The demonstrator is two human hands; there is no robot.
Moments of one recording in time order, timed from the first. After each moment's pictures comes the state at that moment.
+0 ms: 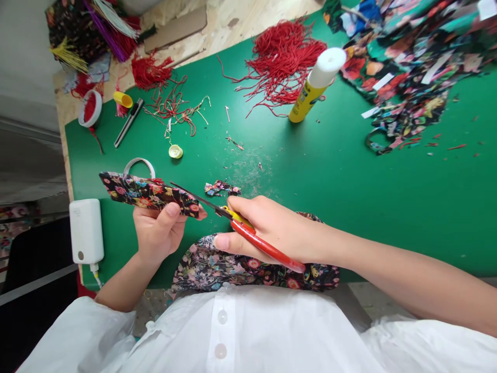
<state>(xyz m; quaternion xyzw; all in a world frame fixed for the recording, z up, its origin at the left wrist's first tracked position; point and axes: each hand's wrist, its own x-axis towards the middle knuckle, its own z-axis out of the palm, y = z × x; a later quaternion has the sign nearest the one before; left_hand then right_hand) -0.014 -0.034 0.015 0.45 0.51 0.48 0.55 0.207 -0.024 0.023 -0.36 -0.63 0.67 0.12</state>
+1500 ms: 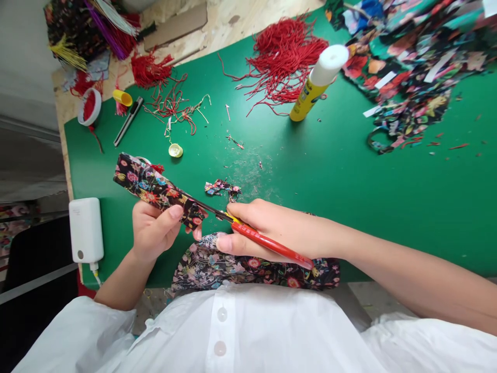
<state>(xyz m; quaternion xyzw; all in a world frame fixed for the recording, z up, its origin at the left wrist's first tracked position) -0.019 -0.025 0.029 0.49 0.46 0.35 0.66 0.211 -0.014 0.032 -0.27 -0.63 0.72 0.08</state>
